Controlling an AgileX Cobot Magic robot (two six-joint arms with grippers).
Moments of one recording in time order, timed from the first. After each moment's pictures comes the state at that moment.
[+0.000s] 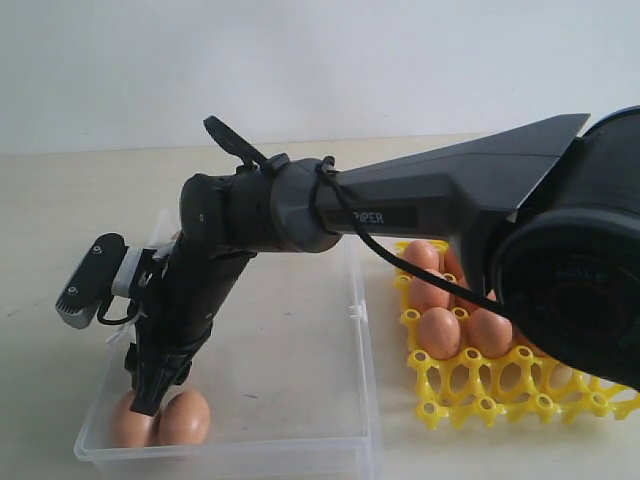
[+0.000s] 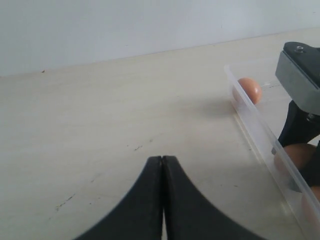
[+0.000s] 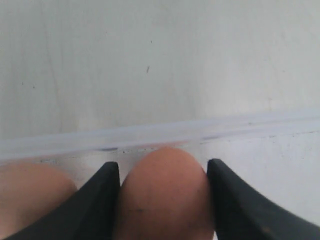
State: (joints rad) left arm -0.09 0.03 0.00 0.11 0.33 -0.03; right arm 0.88 2.34 -1.72 0.44 0.68 -0.89
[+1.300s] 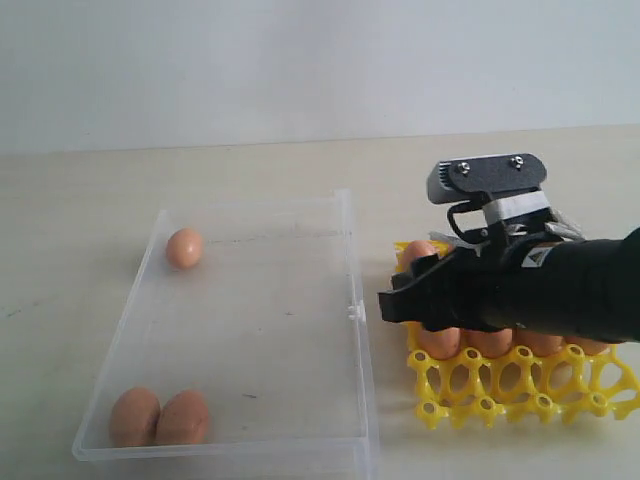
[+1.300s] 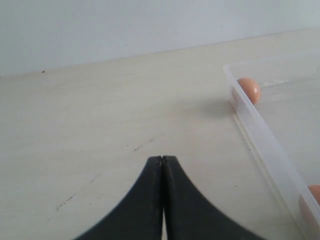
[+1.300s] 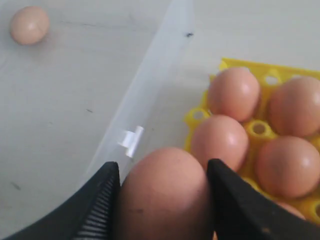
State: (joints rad) left arm -0.09 0.03 0.00 0.11 0.33 -0.03; right arm 0.60 1.45 -0.55 0.64 -0.07 -0.36
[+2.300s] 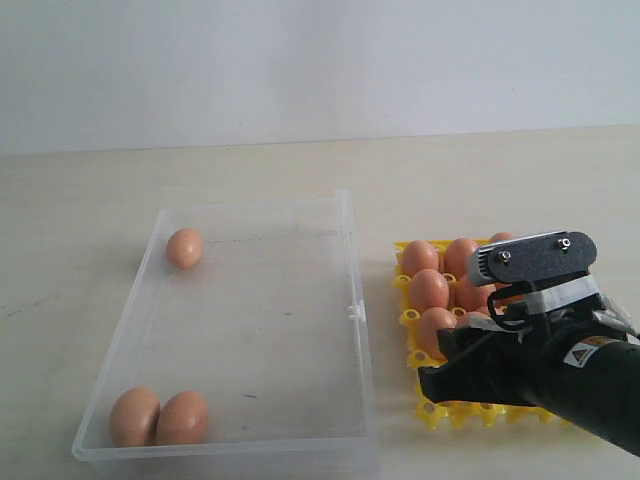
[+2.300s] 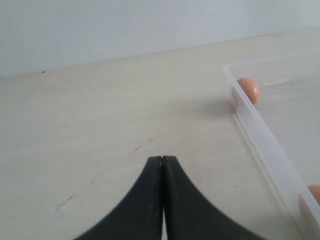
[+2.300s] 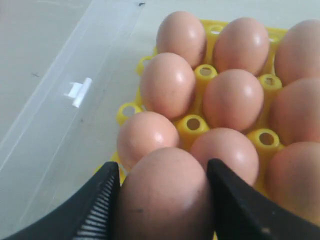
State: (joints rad) left arm -0.09 0.03 0.00 0.11 0.33 -0.03; right arm 0.74 1.45 -0.31 0.81 -0.41 -0.43
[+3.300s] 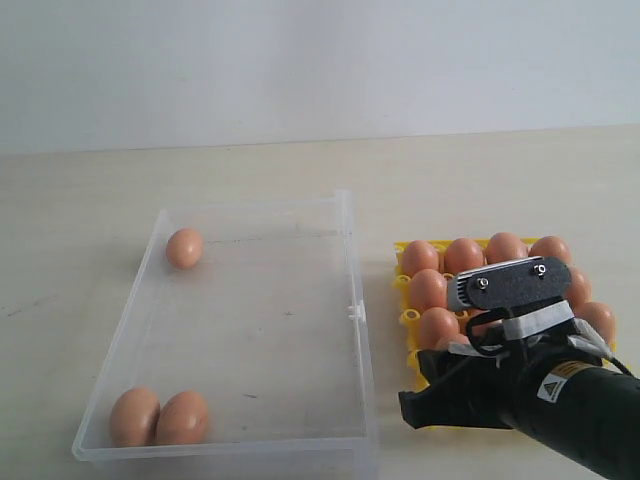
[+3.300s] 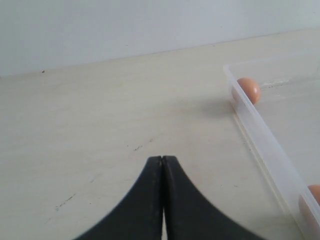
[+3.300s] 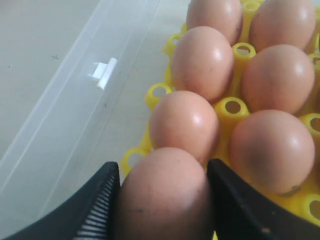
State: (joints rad) left arm -0.09 0.03 0.00 0.11 0.33 -0.03; right arm 0.79 1.54 -0.30 0.67 -0.49 -0.24
